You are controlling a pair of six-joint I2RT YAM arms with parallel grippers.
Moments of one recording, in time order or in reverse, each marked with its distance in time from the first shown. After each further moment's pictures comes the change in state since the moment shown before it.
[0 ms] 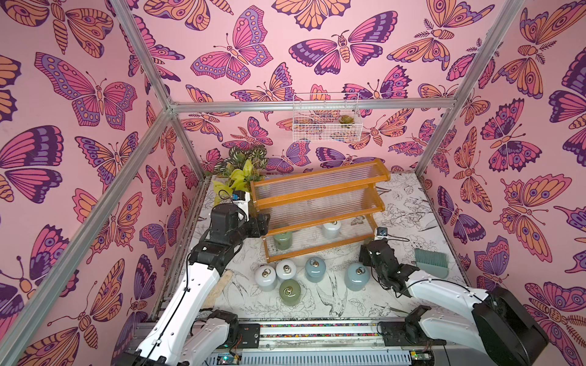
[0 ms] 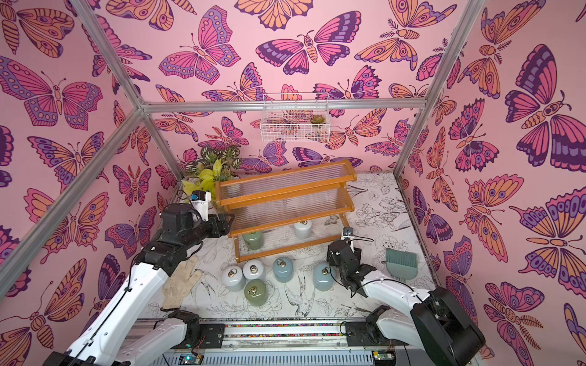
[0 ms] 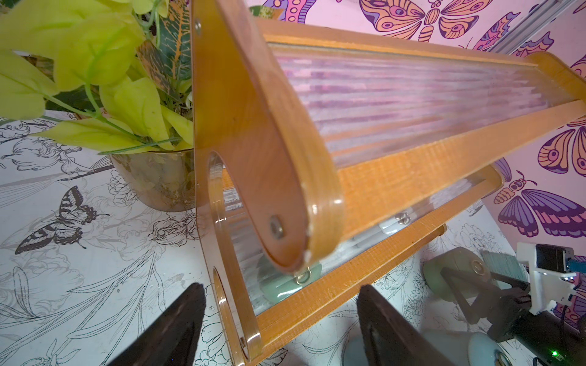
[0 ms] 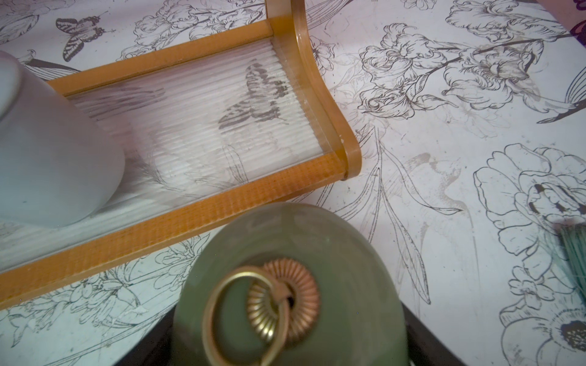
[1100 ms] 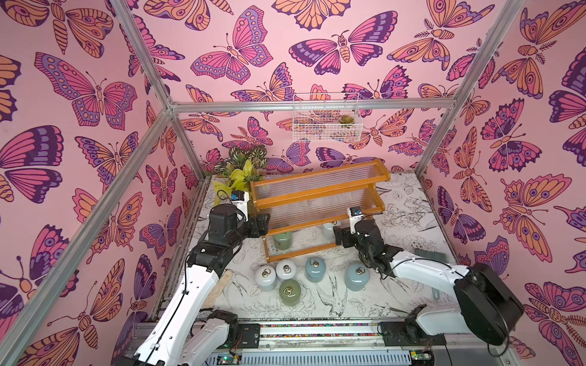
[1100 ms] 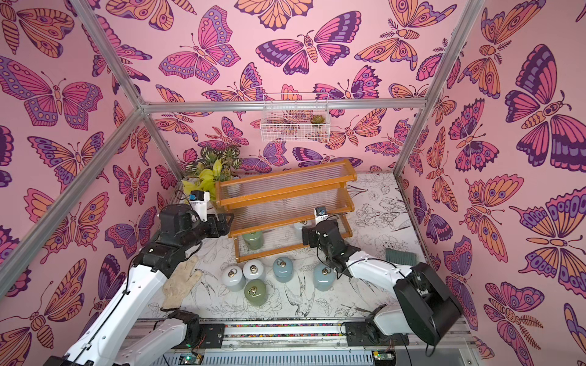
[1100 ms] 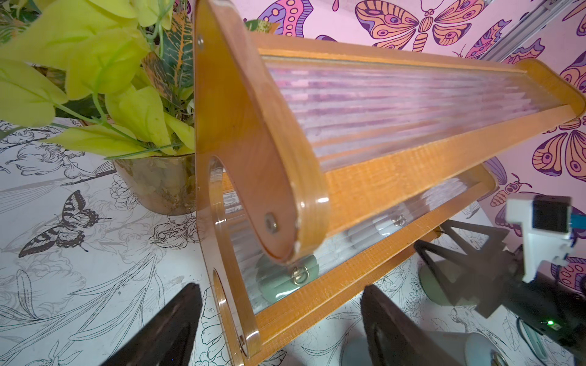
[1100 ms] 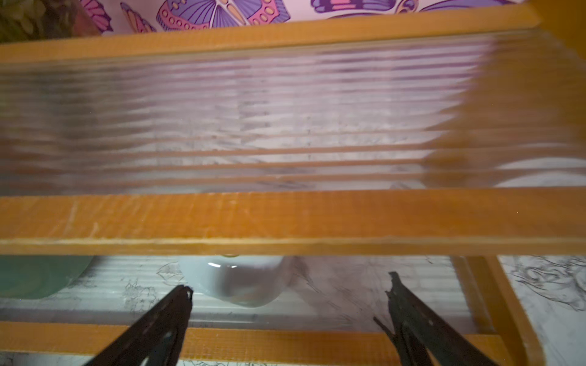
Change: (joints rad) left arm 0.000 -0.023 0.000 0.000 -0.002 0.000; right arm 0.067 0.256 0.266 0.241 -0.224 -0.270
